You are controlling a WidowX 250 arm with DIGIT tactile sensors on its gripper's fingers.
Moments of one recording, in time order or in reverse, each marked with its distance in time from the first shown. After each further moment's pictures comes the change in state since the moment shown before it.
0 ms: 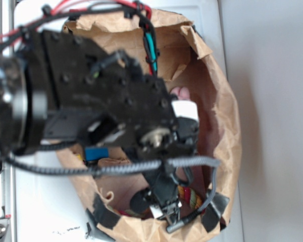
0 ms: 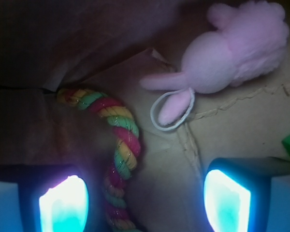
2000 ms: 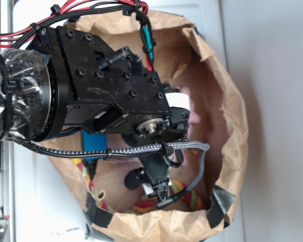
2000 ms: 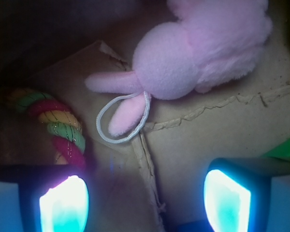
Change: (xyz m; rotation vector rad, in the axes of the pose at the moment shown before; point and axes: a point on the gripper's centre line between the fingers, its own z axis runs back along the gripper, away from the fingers) arm 0.003 0.030 -0.017 0.081 -0.012 -0.049
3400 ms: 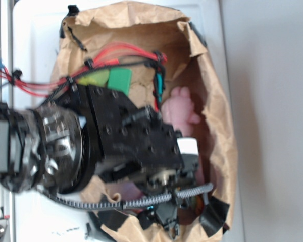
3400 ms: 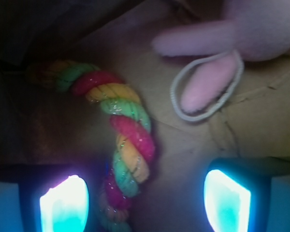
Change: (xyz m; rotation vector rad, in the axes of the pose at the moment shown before) arm -0.015 -0.044 -0.023 -0.059 0.065 0.066
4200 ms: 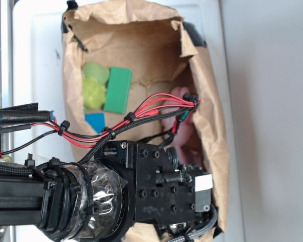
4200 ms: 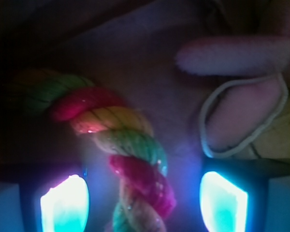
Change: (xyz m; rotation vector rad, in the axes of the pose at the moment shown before) arm 0.003 -0.007 -0.028 0.135 -0.038 -0.025
